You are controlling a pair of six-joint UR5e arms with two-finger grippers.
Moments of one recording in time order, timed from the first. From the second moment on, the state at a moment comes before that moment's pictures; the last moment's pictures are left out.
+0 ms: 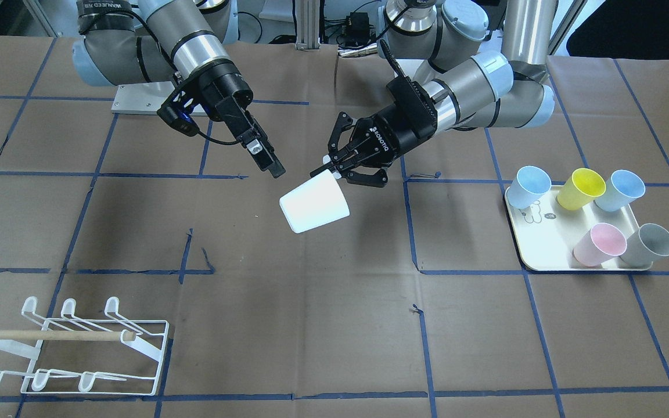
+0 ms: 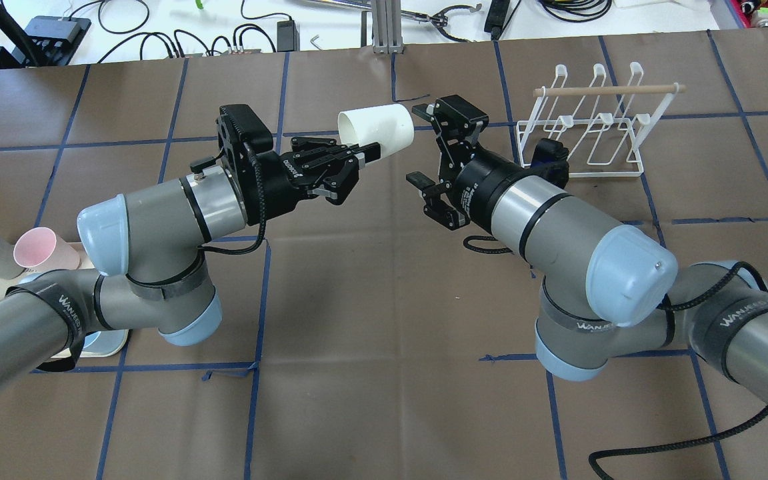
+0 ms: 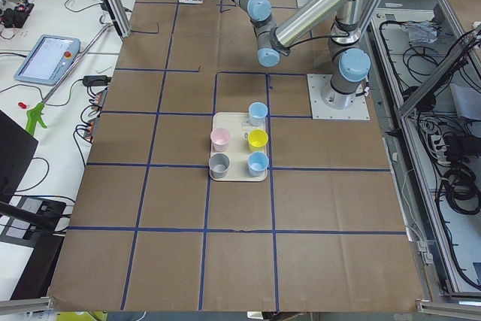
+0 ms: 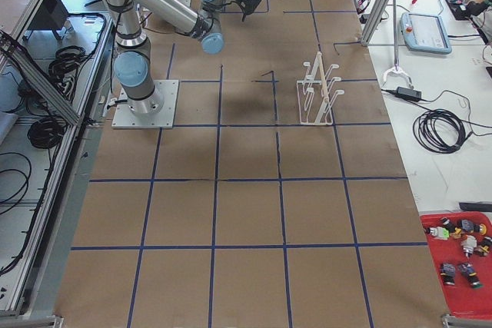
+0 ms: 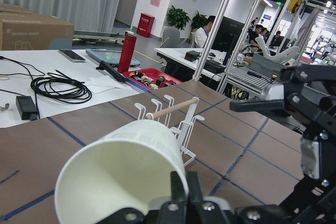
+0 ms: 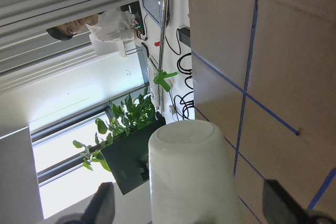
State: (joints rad) left arm -1.55 -1.81 -2.23 0.43 0.52 0.08; right arm 1.74 -1.46 2.26 -3.56 -1.12 1.77
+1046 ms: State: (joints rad) left arm -1.56 -1.80 -2.23 0.44 0.52 0.06; right arm 1.75 -1.38 2.18 -3.56 -1.12 1.63
